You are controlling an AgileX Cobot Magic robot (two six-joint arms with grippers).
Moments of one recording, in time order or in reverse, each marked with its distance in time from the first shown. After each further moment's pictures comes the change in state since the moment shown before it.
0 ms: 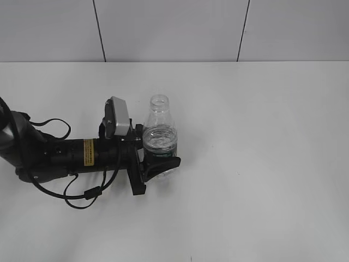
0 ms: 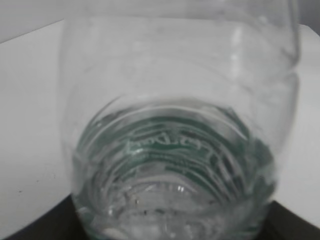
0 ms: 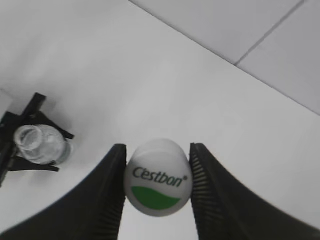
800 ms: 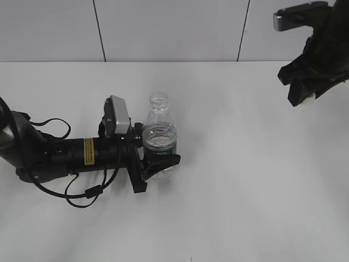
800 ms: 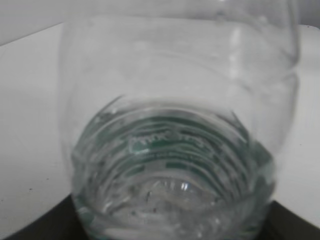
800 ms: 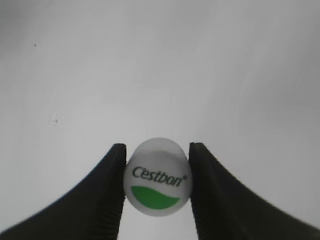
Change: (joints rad) left arm 0.000 0.000 0.000 -0.026 0.004 0.002; right arm -0.286 0.215 0.472 0.102 -0.195 -0.047
